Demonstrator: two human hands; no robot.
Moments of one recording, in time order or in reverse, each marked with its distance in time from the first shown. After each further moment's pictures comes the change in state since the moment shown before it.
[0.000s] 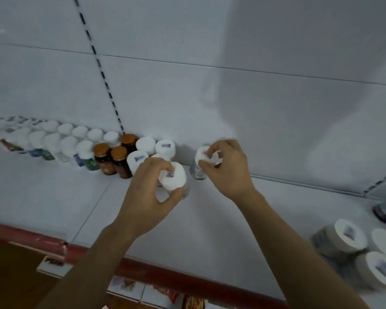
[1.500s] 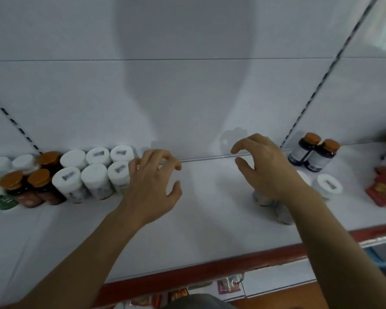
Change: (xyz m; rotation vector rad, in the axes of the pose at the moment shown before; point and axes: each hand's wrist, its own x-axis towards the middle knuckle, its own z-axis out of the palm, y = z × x) left_hand 0.040 0.048 0.065 0.281 -0.308 0.305; right_hand -0.092 0.023 -0.159 -0.529 0.012 0.095
